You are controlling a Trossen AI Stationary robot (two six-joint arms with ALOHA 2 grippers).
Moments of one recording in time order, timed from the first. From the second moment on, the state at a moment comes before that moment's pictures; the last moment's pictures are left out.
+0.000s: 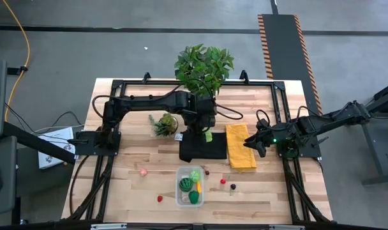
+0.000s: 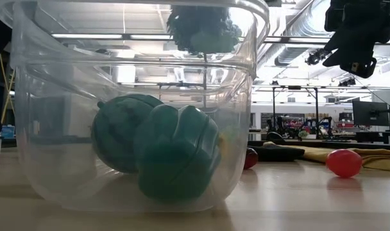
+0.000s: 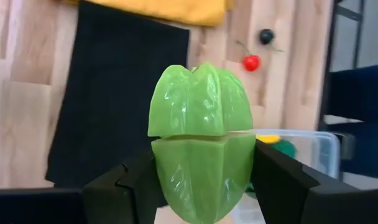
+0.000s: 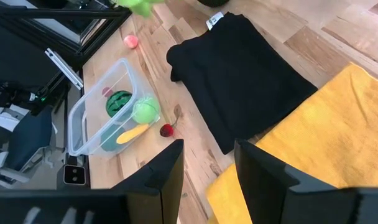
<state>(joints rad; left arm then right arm) 0.19 2.05 2.03 -1.20 0.34 -0.15 0.28 0.62 0.51 -0.48 0.19 0.86</state>
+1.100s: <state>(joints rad) -0.03 2.04 2.28 -1.57 0.39 -0.09 0.28 0.62 0.51 -0.47 0.20 0.88</state>
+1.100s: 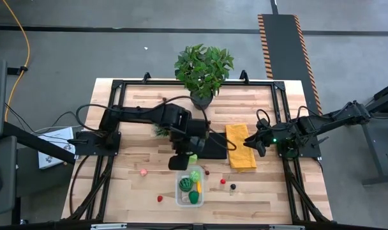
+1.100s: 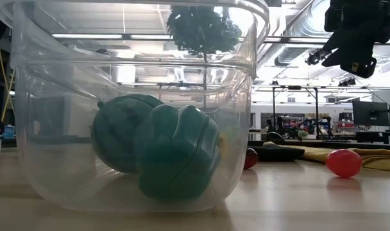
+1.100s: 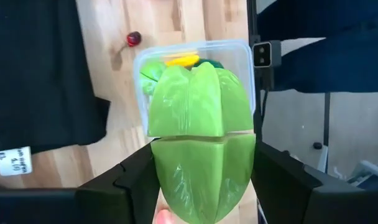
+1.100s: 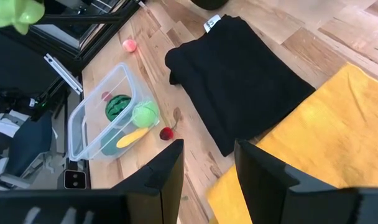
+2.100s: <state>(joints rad) -0.15 2.00 2.28 -1.57 0.29 -0.33 0.28 0.62 0.51 -0.44 0.19 0.86</state>
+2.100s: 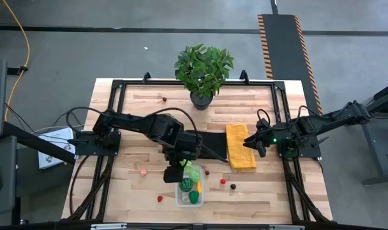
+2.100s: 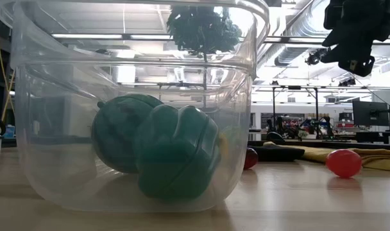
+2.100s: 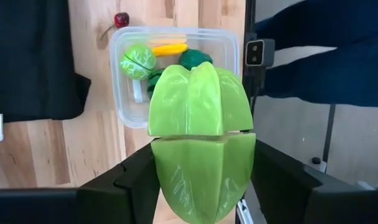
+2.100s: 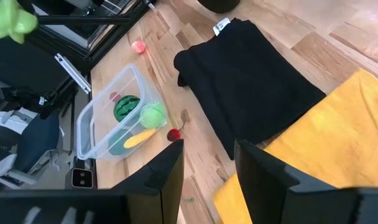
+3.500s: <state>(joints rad) -0.42 1.45 1.61 -1.35 -0.08 -0.67 0.28 0.62 0.51 -0.27 0.36 1.07</state>
